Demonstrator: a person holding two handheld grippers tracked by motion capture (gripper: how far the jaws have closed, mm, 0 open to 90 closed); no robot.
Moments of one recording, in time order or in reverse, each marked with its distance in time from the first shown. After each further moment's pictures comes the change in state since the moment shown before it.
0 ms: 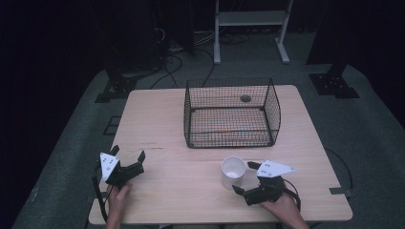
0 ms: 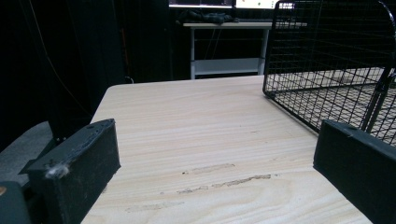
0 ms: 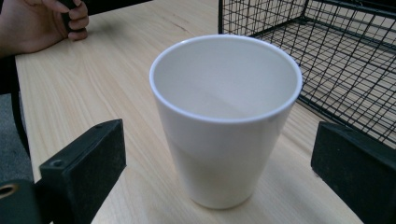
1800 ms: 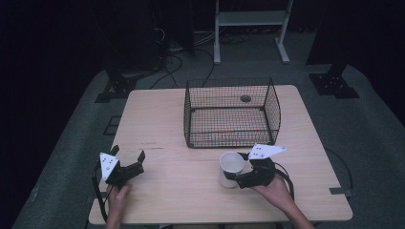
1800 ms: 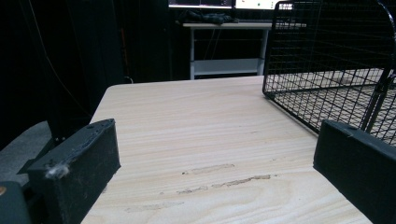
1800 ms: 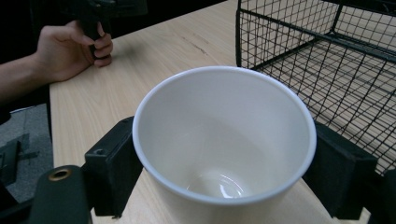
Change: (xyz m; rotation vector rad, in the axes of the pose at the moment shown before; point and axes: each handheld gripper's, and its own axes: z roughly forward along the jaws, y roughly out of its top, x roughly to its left) left arm 0.001 0.000 0.000 -0.002 -0.002 -0.005; right arm -0.016 0.040 0.018 0.010 0.126 0.033
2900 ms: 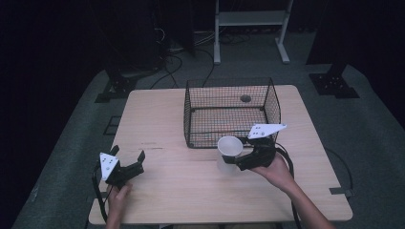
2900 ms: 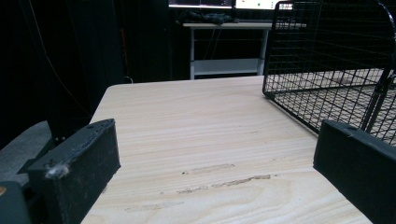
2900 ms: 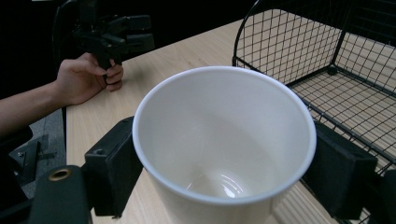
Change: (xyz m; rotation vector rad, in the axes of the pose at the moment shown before) left arm 0.000 0.000 0.000 0.002 0.000 -0.002; right arm -0.021 0.052 -0.006 0.000 0.067 -0.011
